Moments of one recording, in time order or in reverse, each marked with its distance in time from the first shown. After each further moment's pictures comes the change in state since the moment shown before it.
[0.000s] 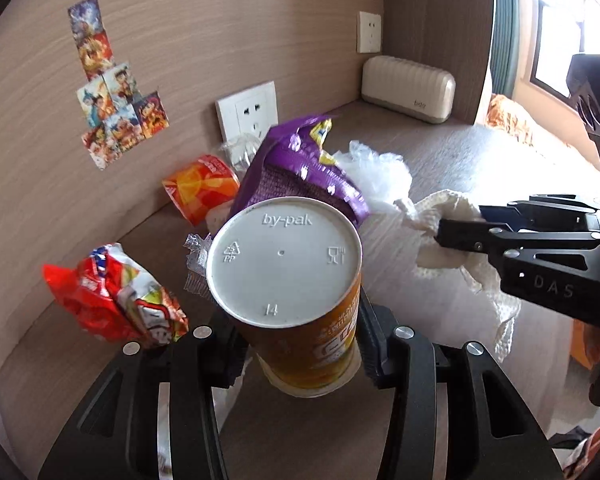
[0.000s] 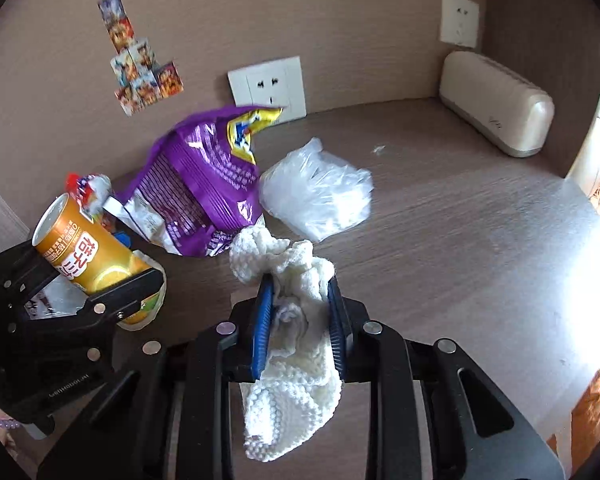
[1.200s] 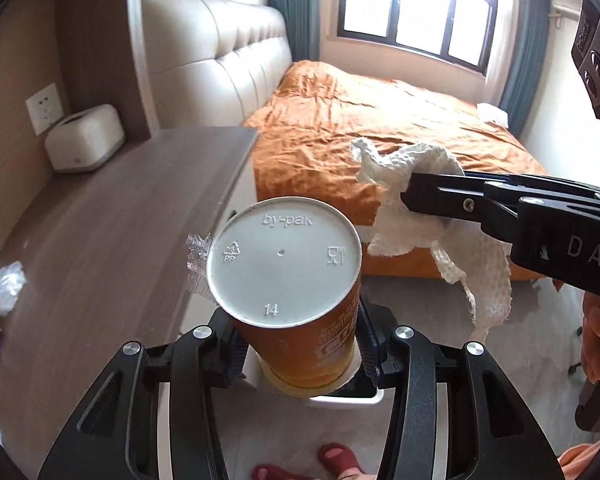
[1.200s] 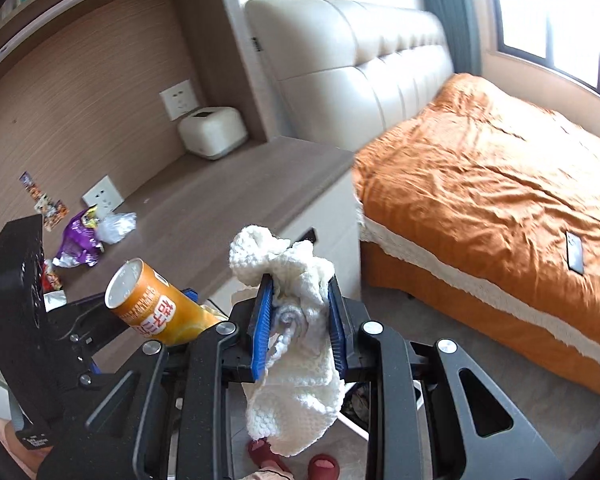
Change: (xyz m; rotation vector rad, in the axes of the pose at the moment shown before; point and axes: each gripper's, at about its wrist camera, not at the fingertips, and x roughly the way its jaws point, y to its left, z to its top) left arm -0.059 -0.353 -0.025 0.419 0.007 -0.505; right arm -0.238 -0.188 -0.192 0.496 -0.193 -0.324
